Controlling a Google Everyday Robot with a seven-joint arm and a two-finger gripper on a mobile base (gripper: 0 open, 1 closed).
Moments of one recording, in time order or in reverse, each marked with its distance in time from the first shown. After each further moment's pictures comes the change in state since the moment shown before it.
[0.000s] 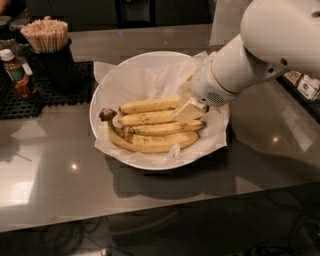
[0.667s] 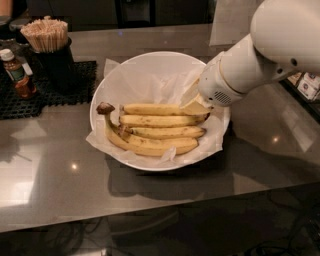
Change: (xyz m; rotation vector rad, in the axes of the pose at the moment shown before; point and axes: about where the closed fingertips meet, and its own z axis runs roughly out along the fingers) arm 0.014 -0.006 -0.006 0.015 0.006 0.044
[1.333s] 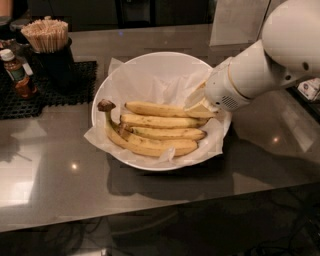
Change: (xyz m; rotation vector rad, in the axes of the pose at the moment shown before) arm 0.013 0.004 -0.001 -0.022 -0.029 0.023
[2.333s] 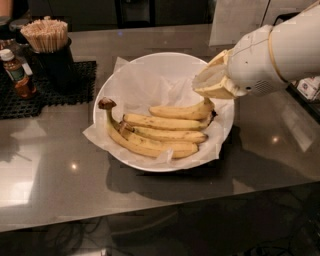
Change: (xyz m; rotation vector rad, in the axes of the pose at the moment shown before) arm -0.046 0.009 -0.081 0.090 -0.170 -0.203
